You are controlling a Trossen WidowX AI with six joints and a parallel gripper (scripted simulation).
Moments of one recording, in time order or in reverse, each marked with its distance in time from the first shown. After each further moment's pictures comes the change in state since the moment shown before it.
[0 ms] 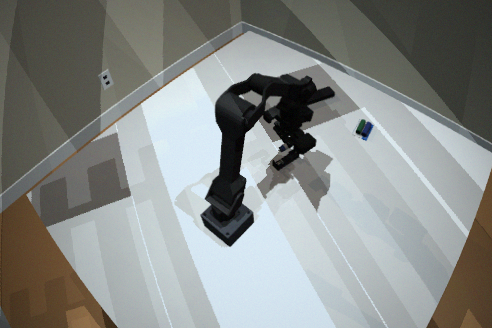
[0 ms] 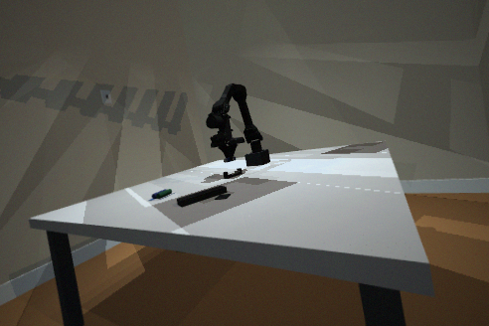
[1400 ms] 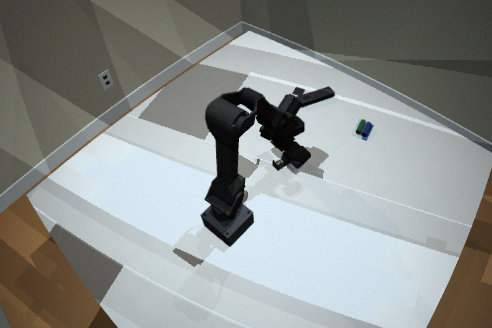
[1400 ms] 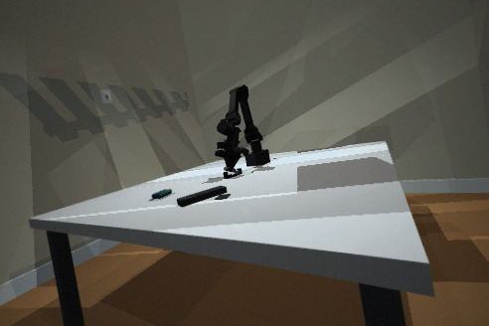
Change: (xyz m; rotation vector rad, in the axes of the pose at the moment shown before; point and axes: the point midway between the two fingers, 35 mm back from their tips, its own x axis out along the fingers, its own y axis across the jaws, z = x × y) arm 0.048 -0.001 -0.002 -0.003 -0.346 0.004
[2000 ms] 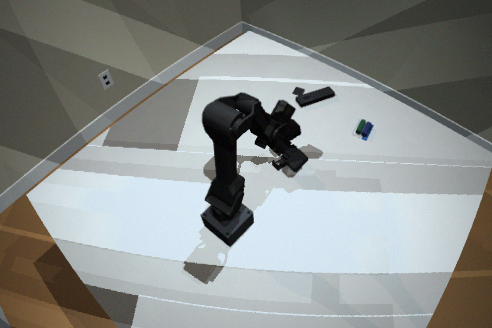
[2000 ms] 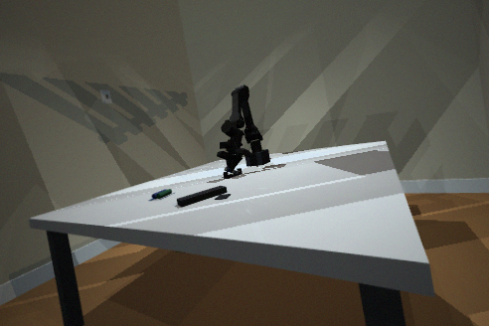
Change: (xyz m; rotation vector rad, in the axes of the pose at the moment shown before) arm 0.004 -0.001 -0.008 -0.001 -0.113 0.002
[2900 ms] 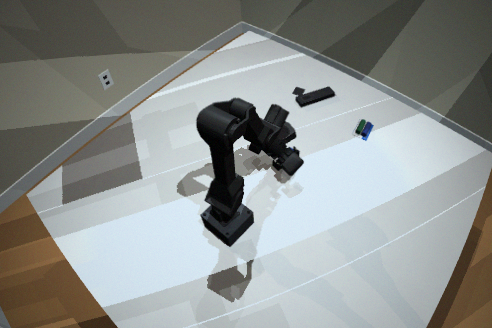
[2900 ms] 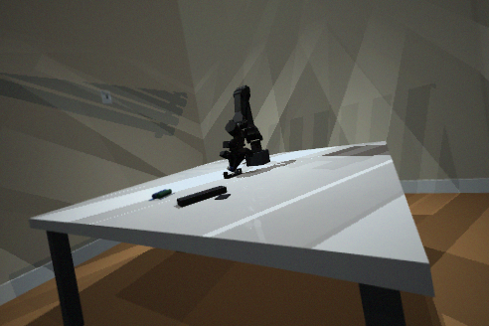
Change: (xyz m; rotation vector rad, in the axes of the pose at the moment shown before) arm -0.007 0.000 -0.016 -0.002 -0.043 0.005
